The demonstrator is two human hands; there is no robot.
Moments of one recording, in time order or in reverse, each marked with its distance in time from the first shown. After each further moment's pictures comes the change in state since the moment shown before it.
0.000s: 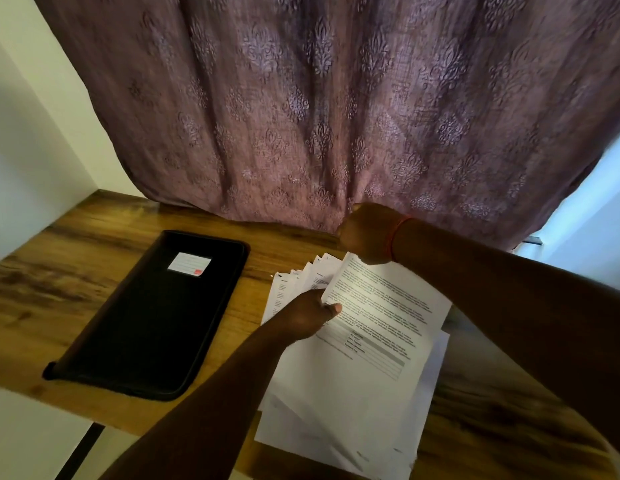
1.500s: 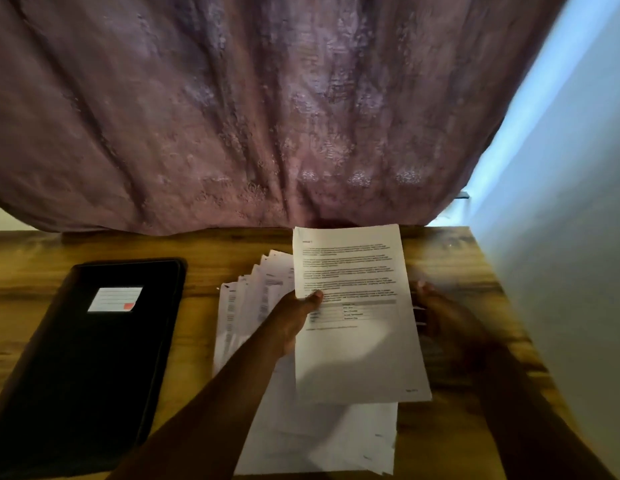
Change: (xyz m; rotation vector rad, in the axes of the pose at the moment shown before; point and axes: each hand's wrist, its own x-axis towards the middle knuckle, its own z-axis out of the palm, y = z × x) left_hand 0.052 0.003 0.054 -0.592 -0.032 -0.098; right_hand -0.174 -0.124 0.164 2.443 0.462 1.136
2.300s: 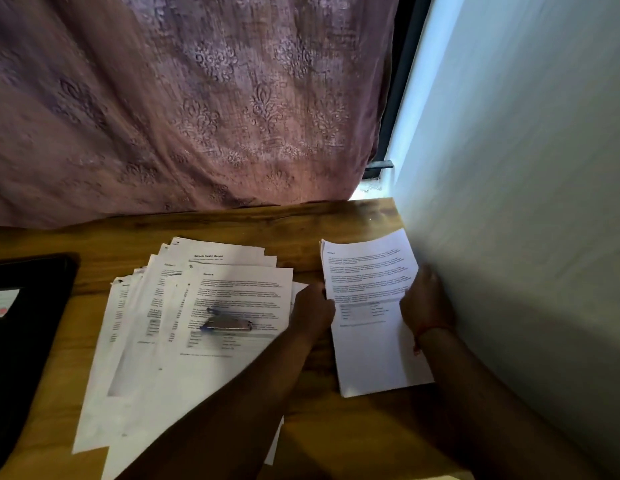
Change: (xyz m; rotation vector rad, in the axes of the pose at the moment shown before) left_hand 0.050 -0.056 0.225 0.755 0.056 0.095; right_hand 0.023 0.044 -0.157 -1.013 0.723 0.016
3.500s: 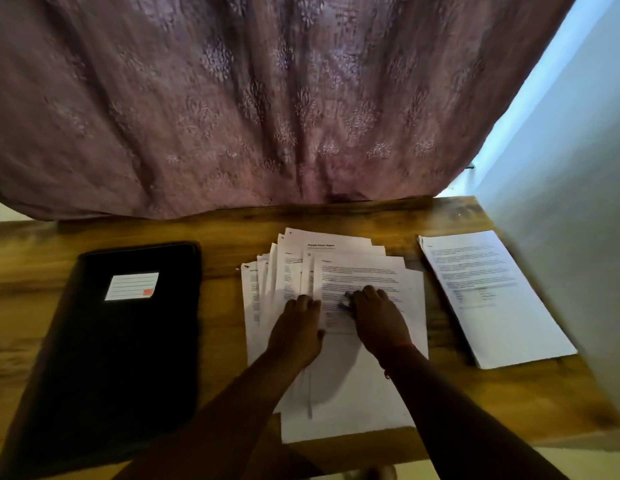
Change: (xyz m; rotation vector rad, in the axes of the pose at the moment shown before) left_hand -0.070 -0.209 -0.203 0.599 0.044 0.319; right_hand -0.189 -0.219 0.140 -0.243 -0.064 -0.548
